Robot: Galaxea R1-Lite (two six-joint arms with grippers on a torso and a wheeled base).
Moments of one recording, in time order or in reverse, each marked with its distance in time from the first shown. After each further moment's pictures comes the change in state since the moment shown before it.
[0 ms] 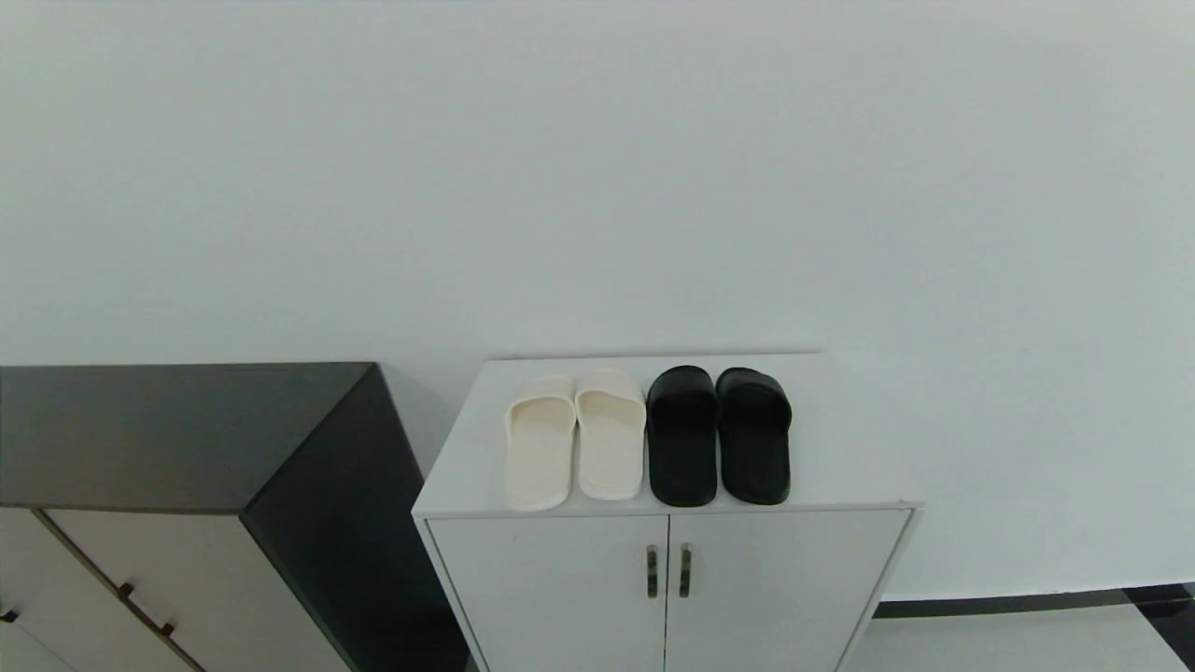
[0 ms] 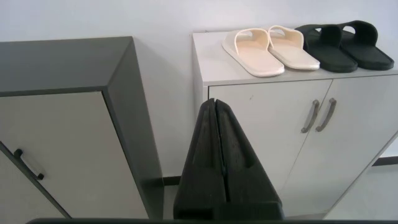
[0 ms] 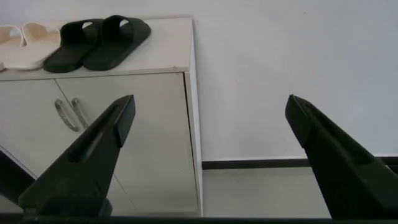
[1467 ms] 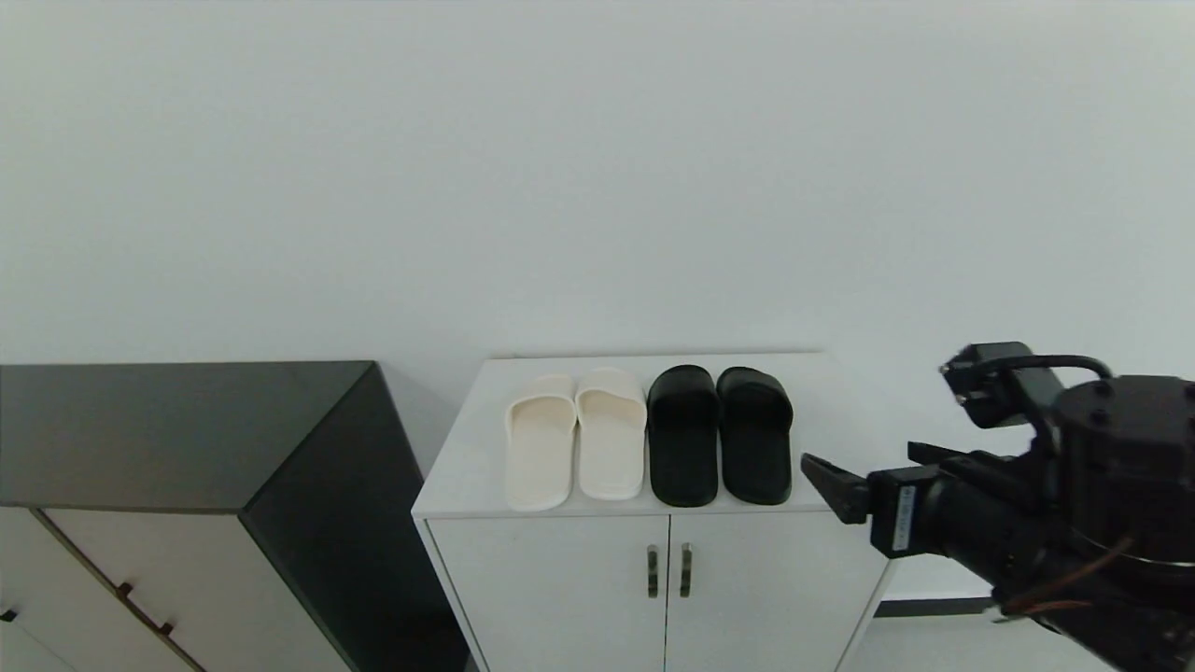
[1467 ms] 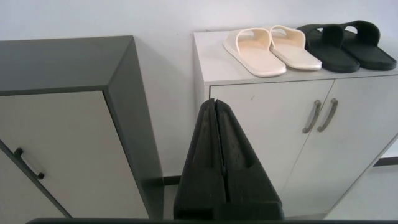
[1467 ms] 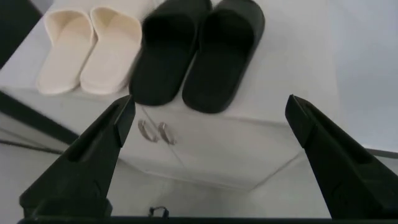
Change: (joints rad) left arm 0.000 0.000 0.000 0.000 0.000 0.000; right arm 0.787 1.430 -0.608 -0.530 -0.525 0.280
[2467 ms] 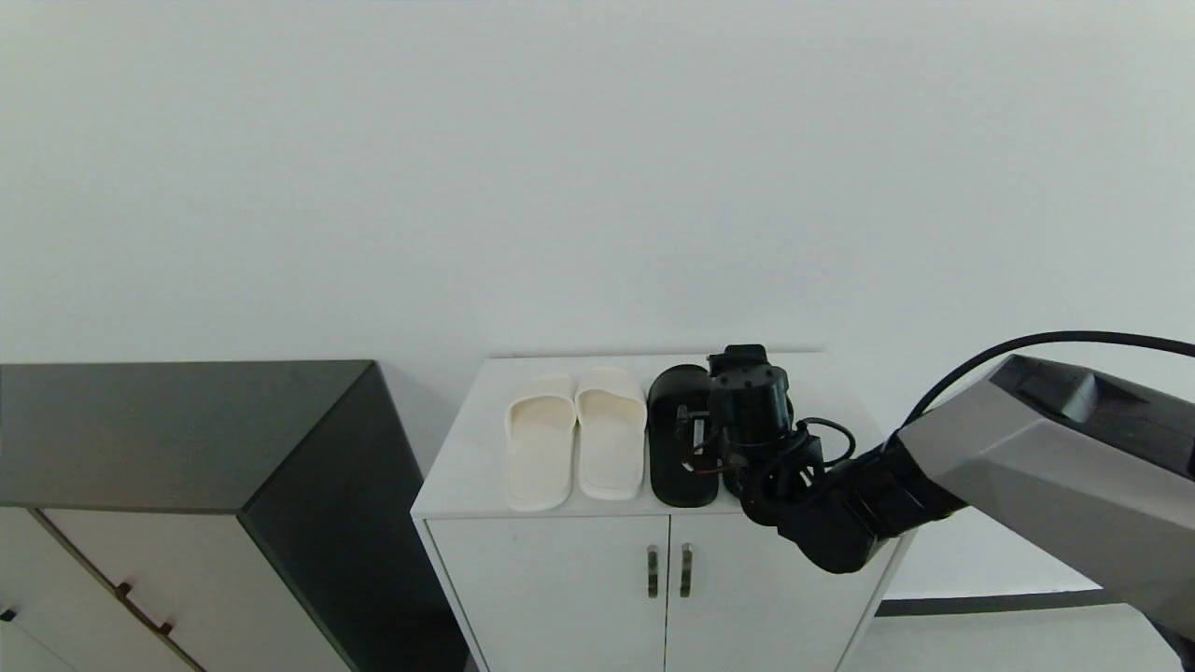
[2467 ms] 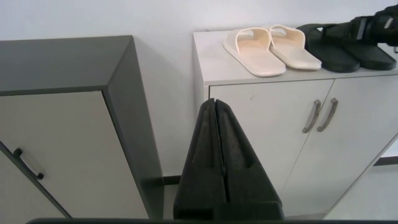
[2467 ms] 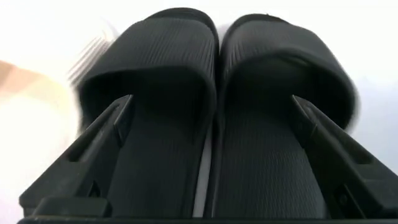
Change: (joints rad) left arm 0.000 0.000 0.000 0.000 0.000 0.000; right arm -0.139 0.813 -0.633 -0.232 -0.081 -0.080
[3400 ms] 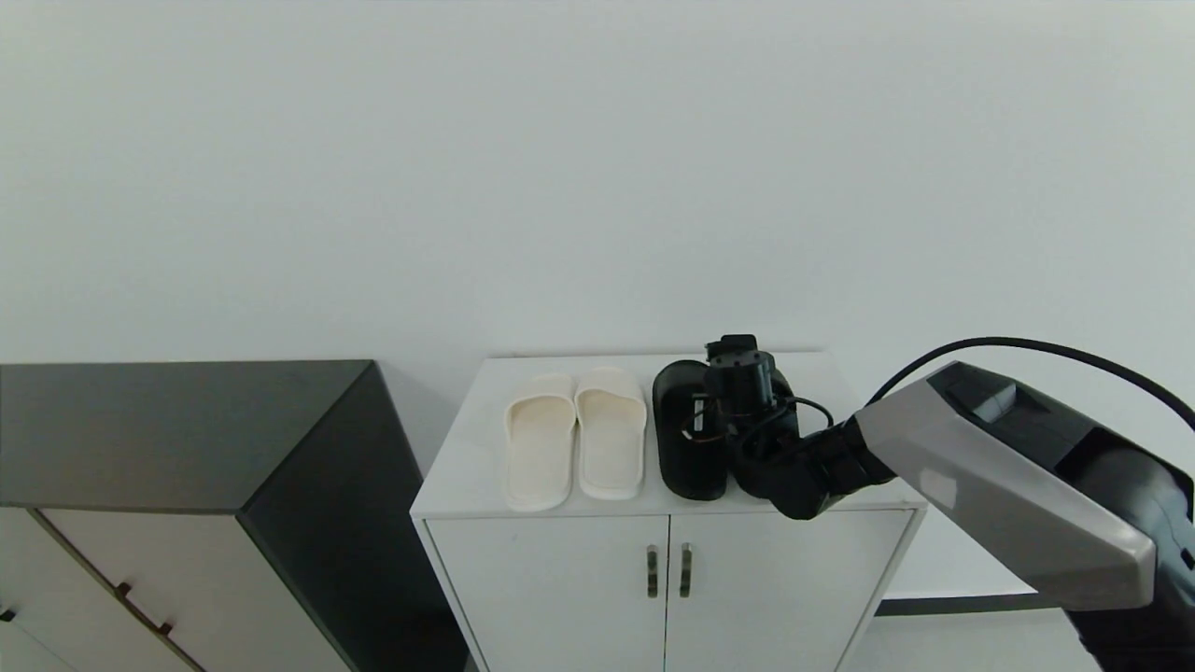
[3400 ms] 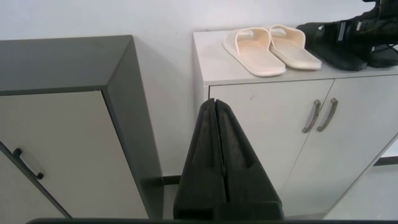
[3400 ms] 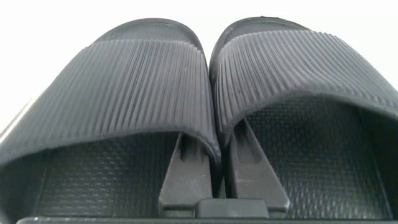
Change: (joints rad) left arm 0.000 0.000 0.000 0.000 0.000 -0.001; right arm -0.086 0.175 -0.301 0.121 0.037 -0.030
